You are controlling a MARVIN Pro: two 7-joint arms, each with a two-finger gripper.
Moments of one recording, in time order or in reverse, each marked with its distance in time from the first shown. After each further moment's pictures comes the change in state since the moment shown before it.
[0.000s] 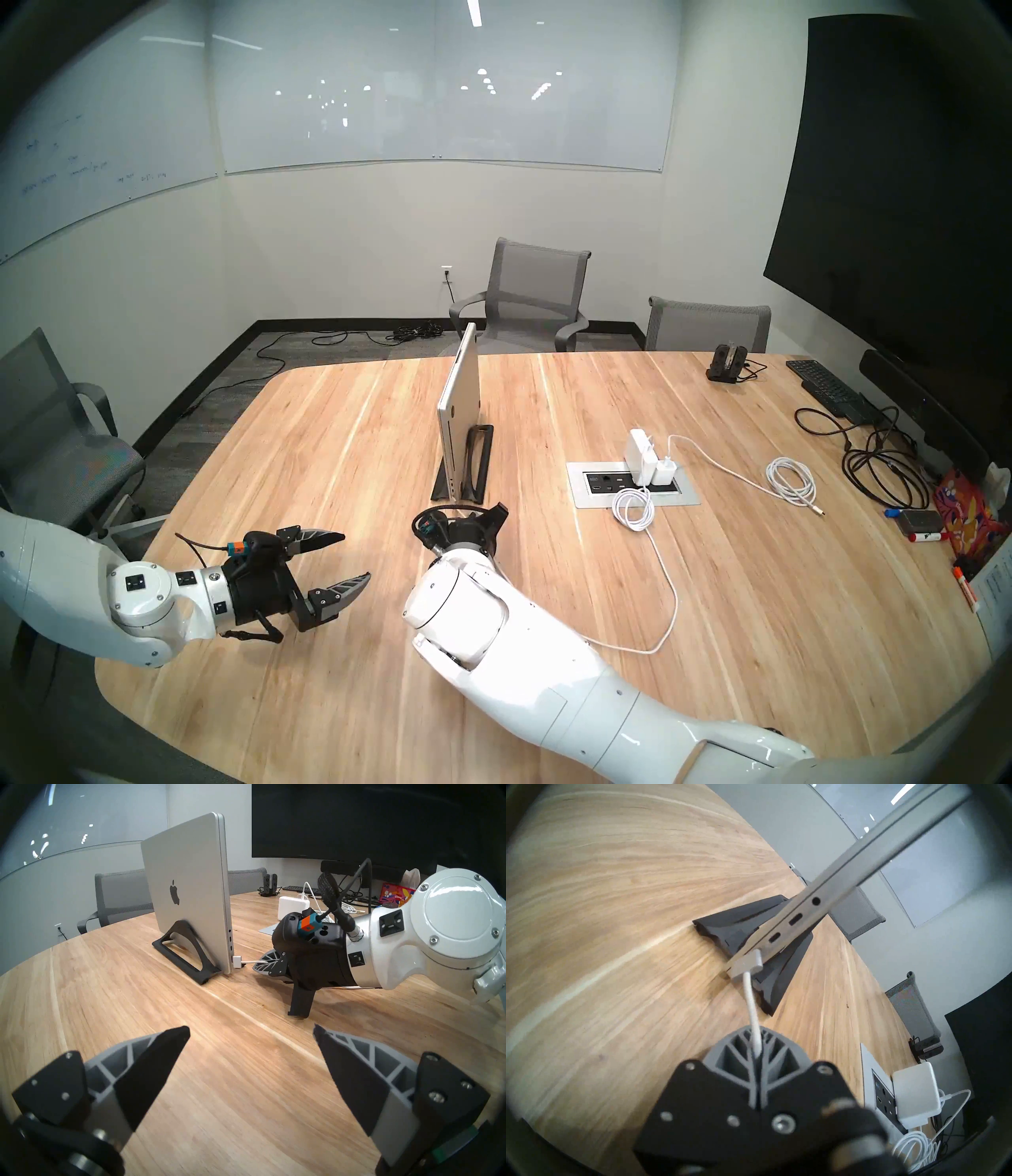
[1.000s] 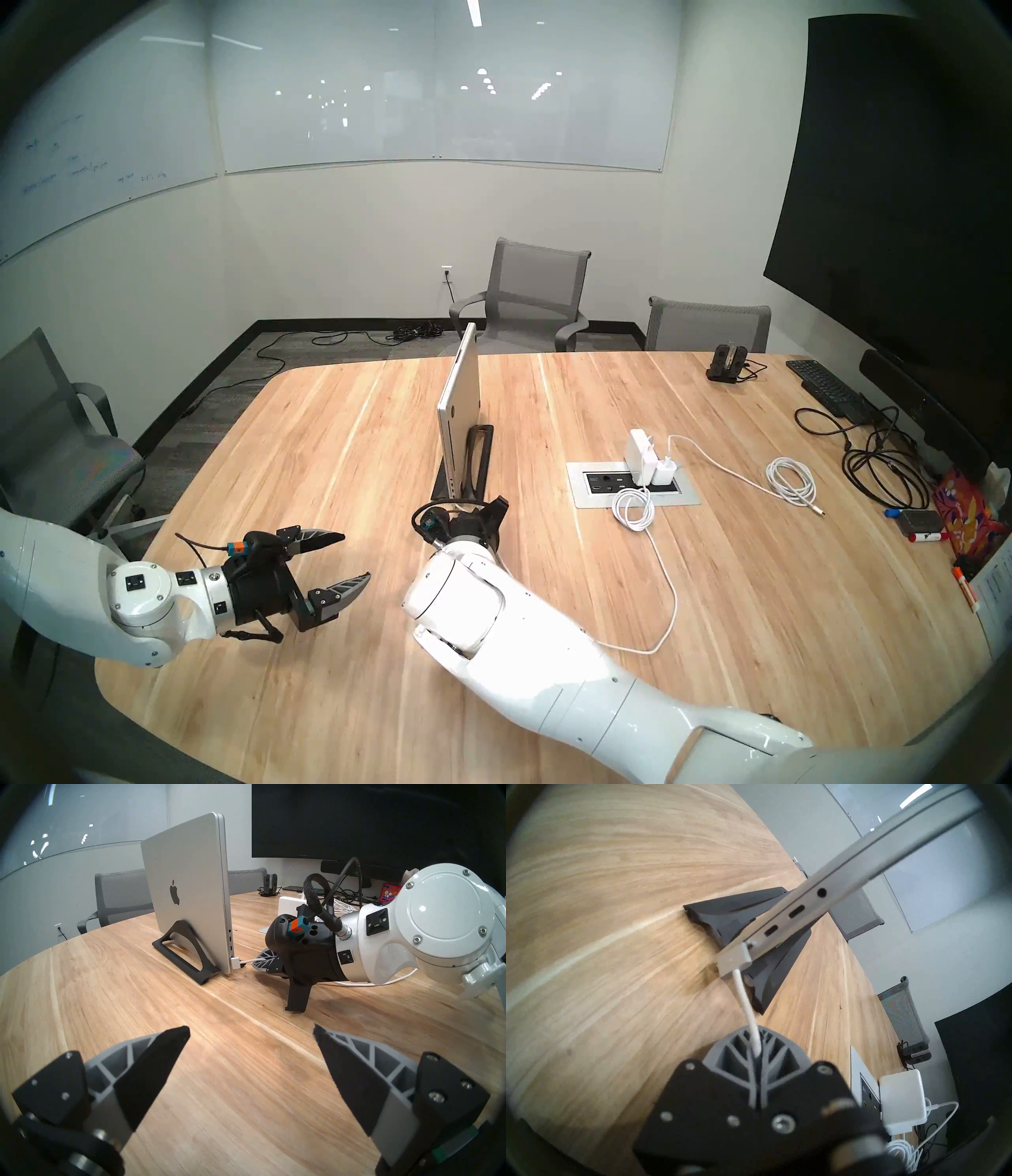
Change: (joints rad) left arm 0.000 0.000 0.000 0.000 0.000 0.000 0.000; right arm 0.038 -0.003 -0.011 0.027 -0.029 0.058 0.018
